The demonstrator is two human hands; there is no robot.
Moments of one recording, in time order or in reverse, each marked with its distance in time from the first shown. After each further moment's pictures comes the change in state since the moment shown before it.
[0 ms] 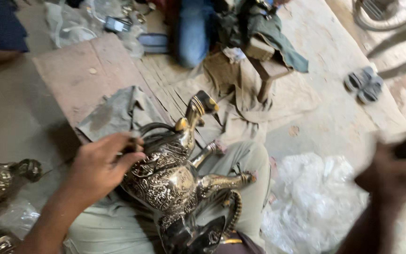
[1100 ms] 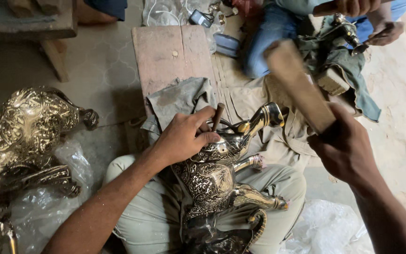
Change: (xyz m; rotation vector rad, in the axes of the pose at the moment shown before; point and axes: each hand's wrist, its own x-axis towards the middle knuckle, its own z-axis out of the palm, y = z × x) left_hand 0.013 -0.007 0.023 -0.282 0.145 -0.030; right_hand 0.000 -0.207 0.124 -0.292 -0.754 -0.607
